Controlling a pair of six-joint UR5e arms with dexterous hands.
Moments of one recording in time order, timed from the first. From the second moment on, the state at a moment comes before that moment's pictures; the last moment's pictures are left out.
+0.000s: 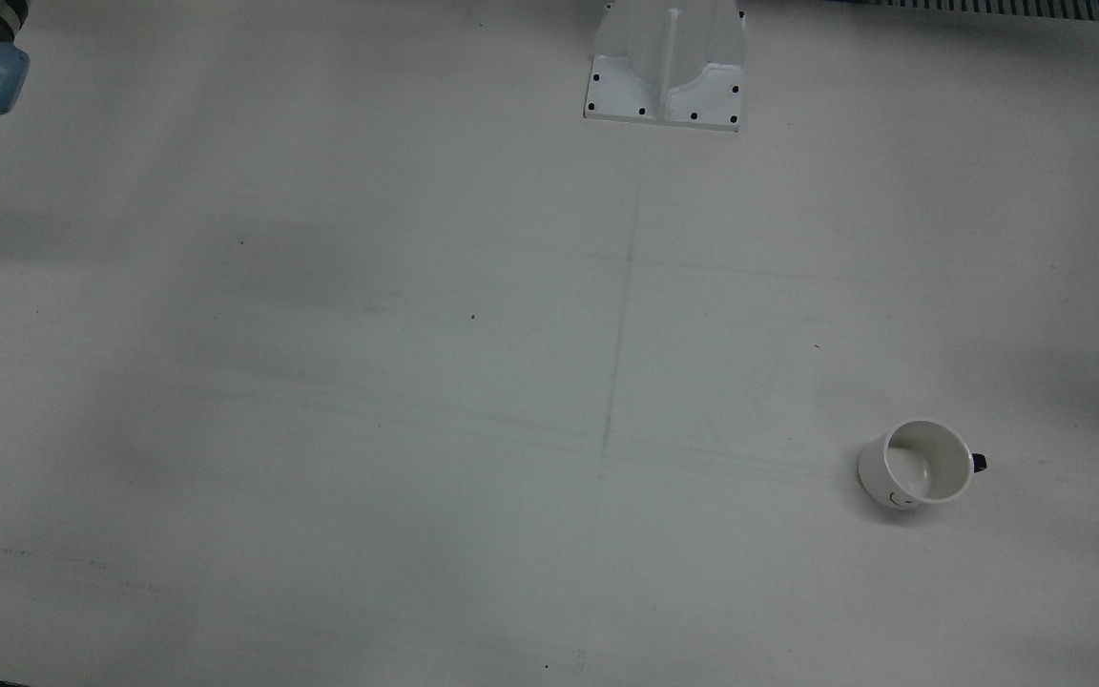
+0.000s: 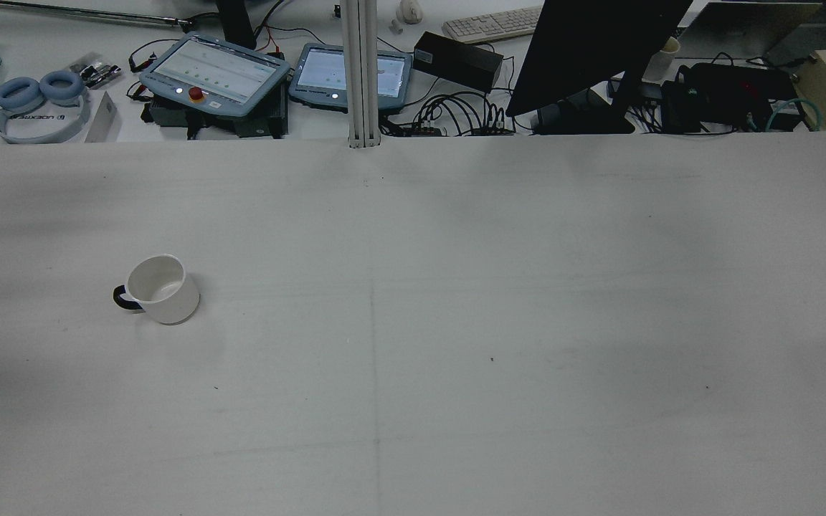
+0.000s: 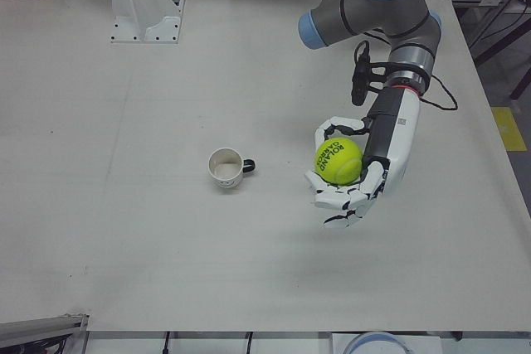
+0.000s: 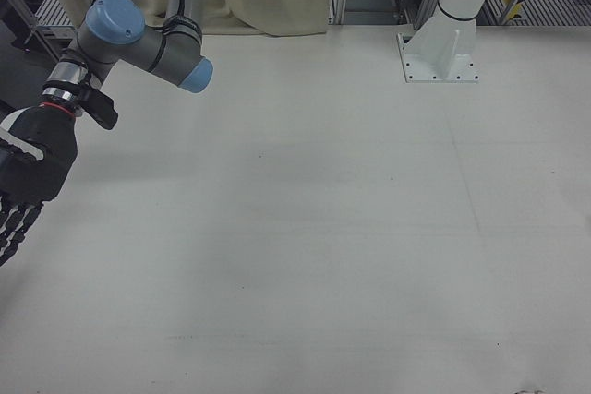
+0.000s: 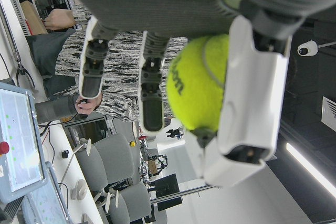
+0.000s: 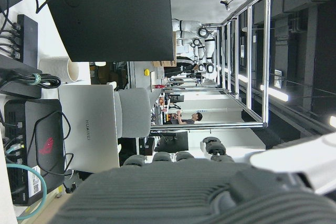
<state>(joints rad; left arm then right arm) -1.34 -1.79 -1.73 0.08 1.58 0.26 1.49 -1.45 1.48 -3.32 -1.41 0.09</state>
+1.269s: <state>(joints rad) -0.97 -1.79 -1.80 0.07 1.59 0.36 1.49 -1.45 1.48 -3.32 -1.41 0.09</state>
